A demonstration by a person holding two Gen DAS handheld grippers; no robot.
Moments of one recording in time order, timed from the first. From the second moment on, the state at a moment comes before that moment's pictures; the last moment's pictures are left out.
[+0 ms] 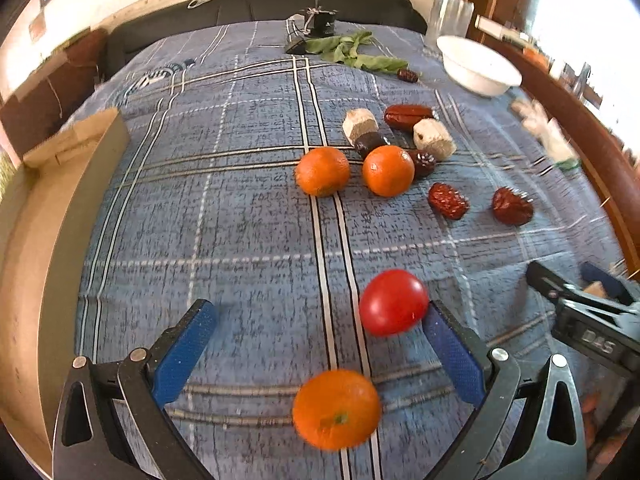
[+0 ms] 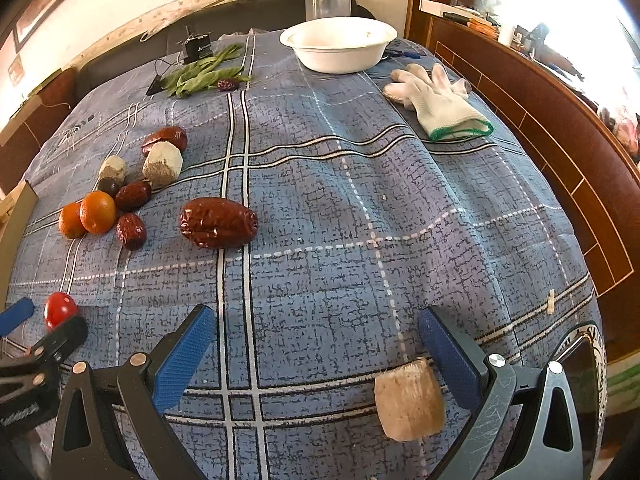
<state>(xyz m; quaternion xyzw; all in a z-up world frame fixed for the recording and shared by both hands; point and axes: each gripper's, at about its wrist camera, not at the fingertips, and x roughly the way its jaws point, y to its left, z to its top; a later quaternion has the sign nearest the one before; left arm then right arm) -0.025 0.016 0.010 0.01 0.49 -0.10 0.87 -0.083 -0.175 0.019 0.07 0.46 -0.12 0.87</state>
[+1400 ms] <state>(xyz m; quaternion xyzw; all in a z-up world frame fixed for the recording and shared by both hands) -0.140 0.114 0.130 -0.03 0.31 -0.13 0.94 -0.168 -0.161 0.127 0.10 0.30 -0.08 0.94</state>
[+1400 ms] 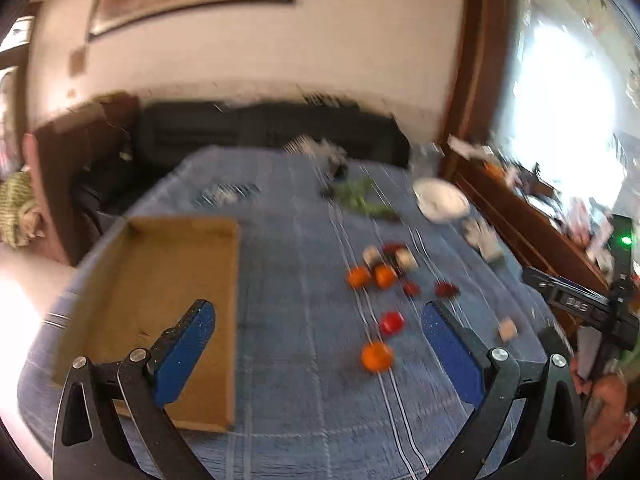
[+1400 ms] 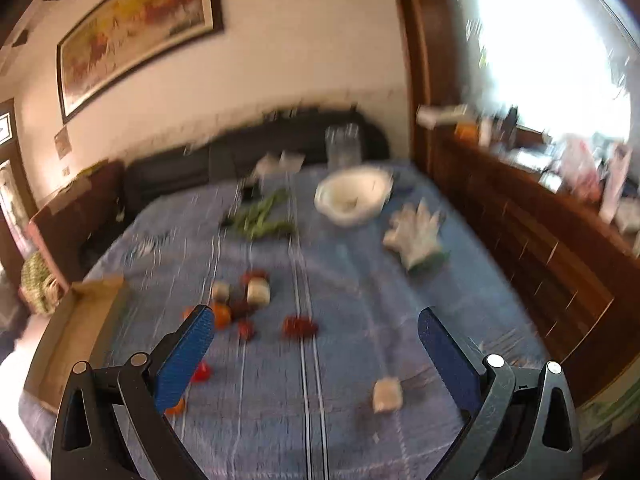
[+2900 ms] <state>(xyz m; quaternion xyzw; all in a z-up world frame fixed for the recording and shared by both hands) -0.092 0.079 0.050 -0.05 0.43 -0.19 0.88 -0.162 -0.181 0.062 0.13 0.39 -0.05 0.91</state>
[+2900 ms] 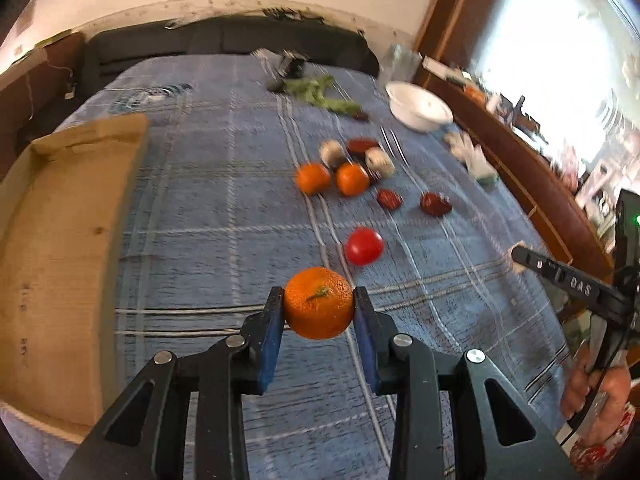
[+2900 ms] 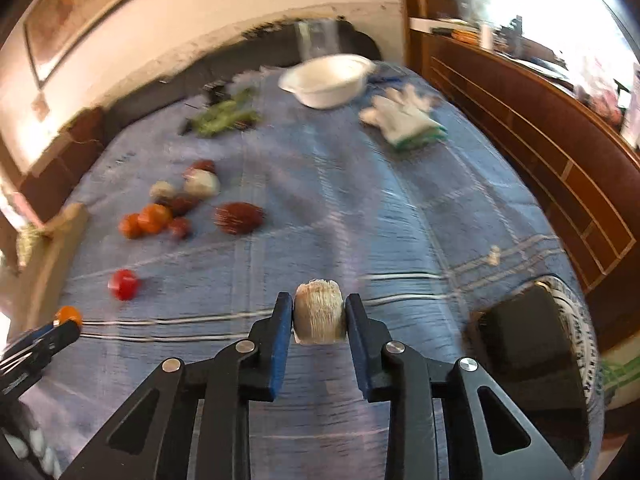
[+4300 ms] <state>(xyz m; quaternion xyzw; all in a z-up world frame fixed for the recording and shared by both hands) -0.110 0.334 0.078 -0.17 0.37 0.09 0.91 -0.100 0.211 0.050 -0.07 0.43 0.33 0.84</state>
